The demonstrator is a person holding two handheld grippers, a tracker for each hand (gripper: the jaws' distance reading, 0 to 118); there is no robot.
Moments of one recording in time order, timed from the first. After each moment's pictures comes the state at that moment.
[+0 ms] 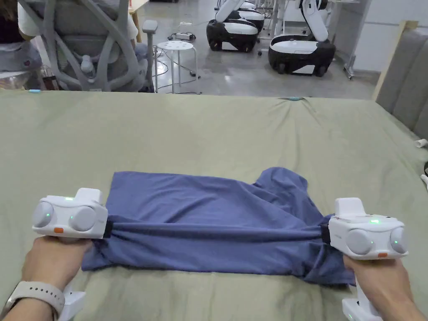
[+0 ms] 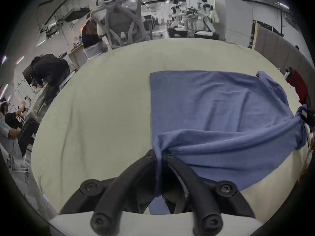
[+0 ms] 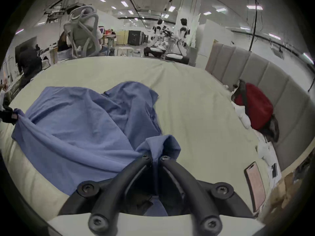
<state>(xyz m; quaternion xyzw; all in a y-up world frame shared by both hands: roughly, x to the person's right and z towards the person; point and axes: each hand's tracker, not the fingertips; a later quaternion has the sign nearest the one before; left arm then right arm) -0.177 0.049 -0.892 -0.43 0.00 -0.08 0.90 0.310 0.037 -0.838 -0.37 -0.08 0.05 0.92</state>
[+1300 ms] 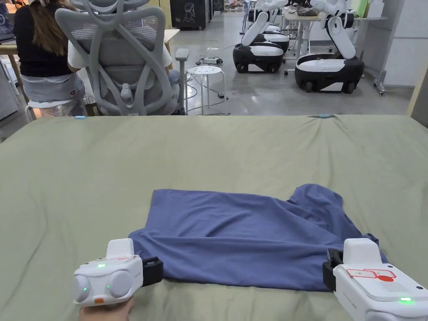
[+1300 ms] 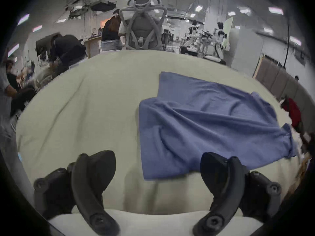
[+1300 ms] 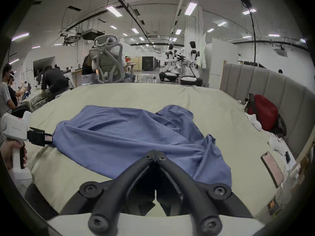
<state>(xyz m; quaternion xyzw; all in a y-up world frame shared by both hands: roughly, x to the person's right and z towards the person) -0.199 0.004 -0.838 -0.38 0.04 0.00 0.93 0.211 0.059 -0.736 -0.25 -0.01 0.02 0.97</state>
